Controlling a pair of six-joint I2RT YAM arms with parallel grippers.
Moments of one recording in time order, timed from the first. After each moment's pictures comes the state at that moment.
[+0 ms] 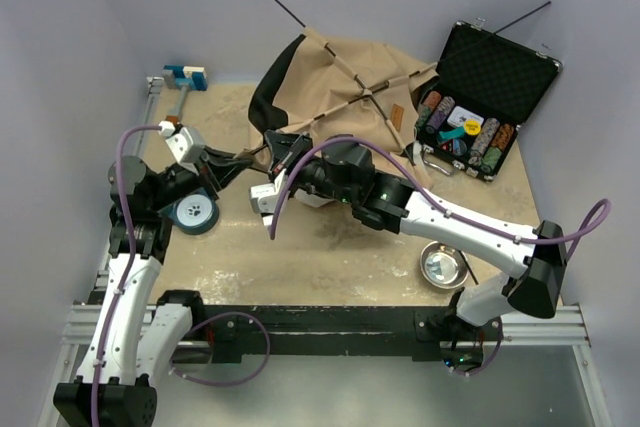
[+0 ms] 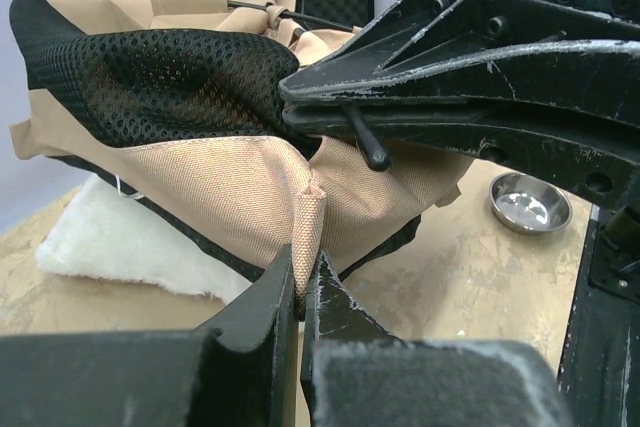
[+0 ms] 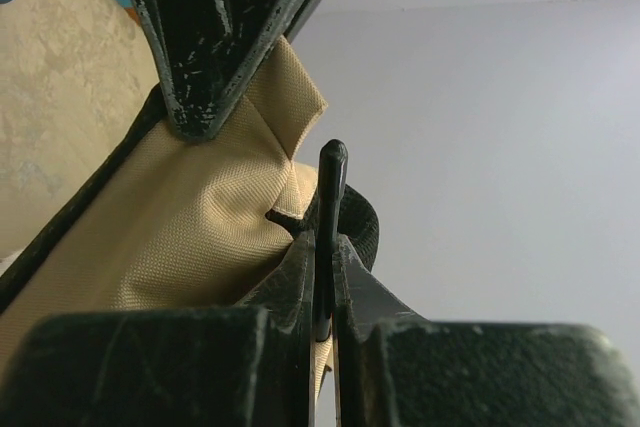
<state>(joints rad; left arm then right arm) -0.02 0.75 0.77 0.09 0.96 -0.12 1.06 1.45 1.35 0.01 0.02 -1.45</state>
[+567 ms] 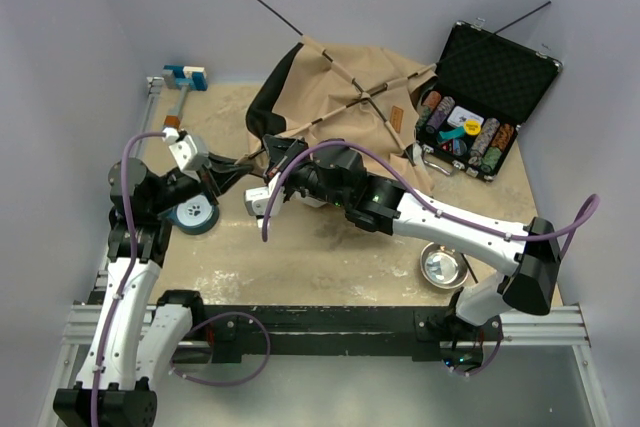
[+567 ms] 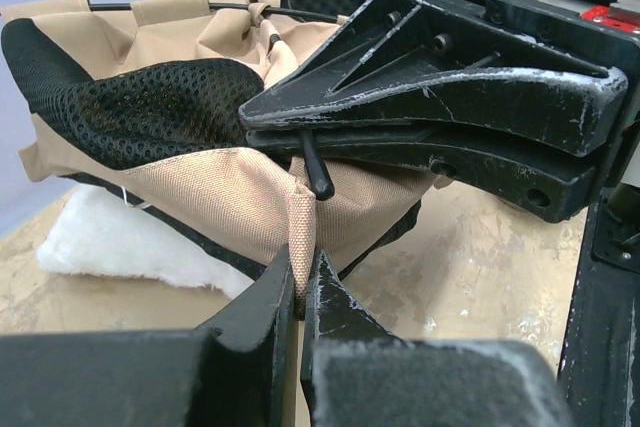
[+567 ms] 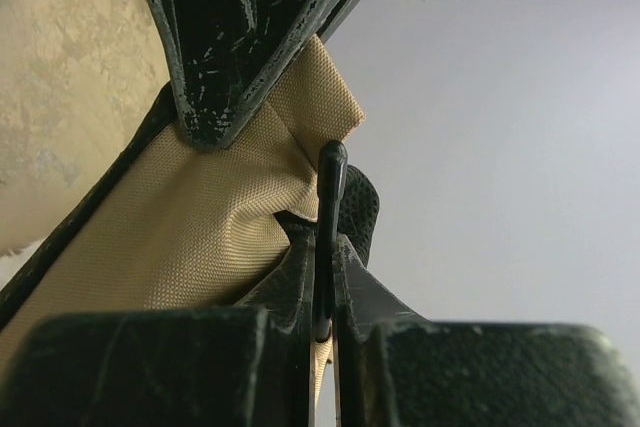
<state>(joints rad) -0.02 0.72 0.77 0.02 0.99 -0.04 1.08 1.49 1.34 0.02 0.06 -1.46</state>
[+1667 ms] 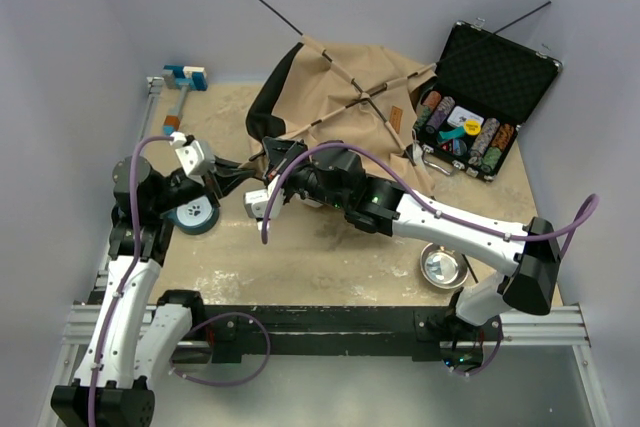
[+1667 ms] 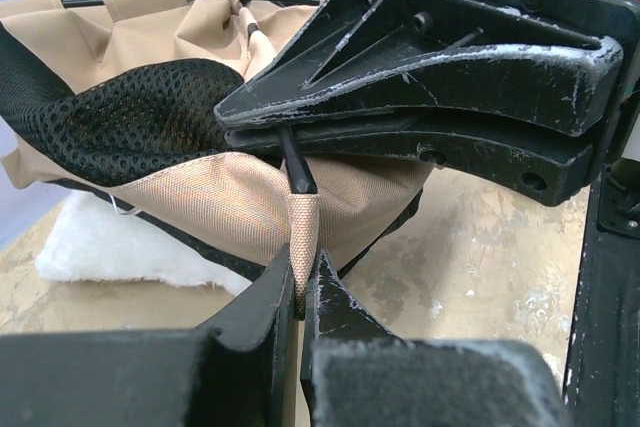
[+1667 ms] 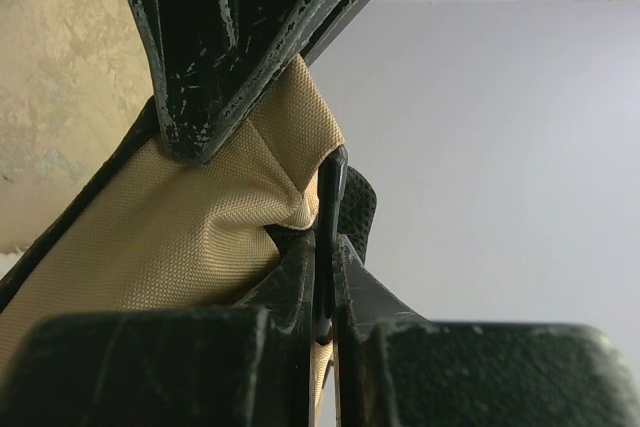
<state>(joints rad) -0.04 0.73 0.77 -0.03 1.02 0.06 1.08 1.49 1.33 0.02 0.06 -1.46</state>
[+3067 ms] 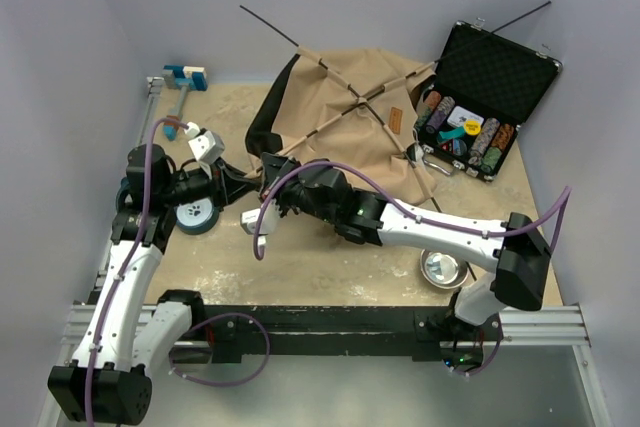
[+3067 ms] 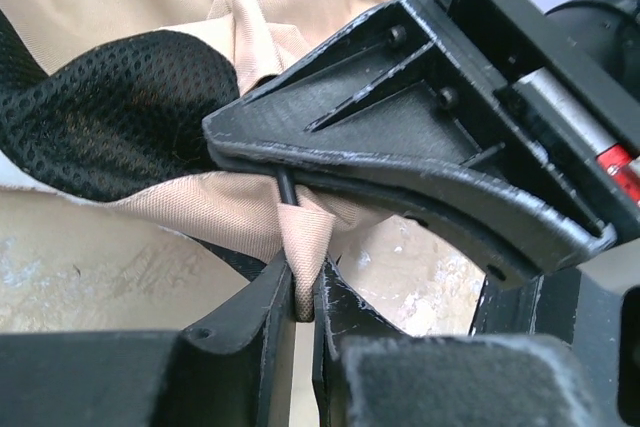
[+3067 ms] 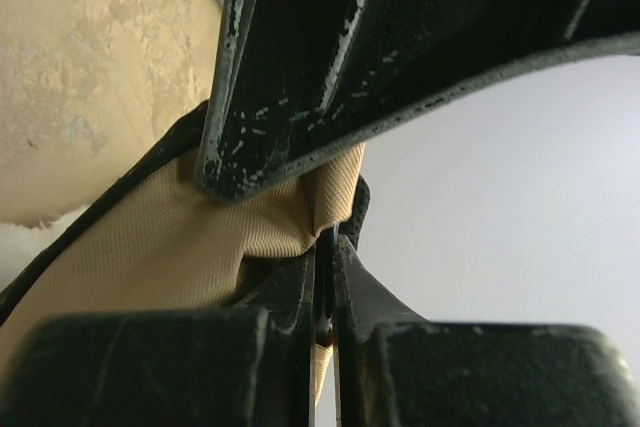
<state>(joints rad) -0.06 0.83 0.82 -0.28 1.02 0.04 1.13 1.53 1.23 0.09 0.12 -1.58</state>
